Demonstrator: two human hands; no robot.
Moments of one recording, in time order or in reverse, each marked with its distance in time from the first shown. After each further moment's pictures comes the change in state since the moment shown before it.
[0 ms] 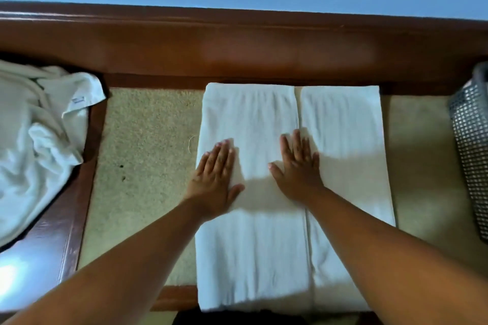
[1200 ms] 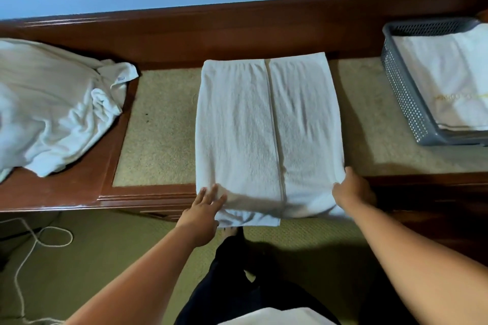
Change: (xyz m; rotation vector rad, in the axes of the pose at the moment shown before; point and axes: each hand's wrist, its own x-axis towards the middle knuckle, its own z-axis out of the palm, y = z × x) left_hand -0.270 0.145 0.024 -0.089 -0.406 -0.242; right_hand -0.283 0.154 0.056 0.246 0.231 0.552
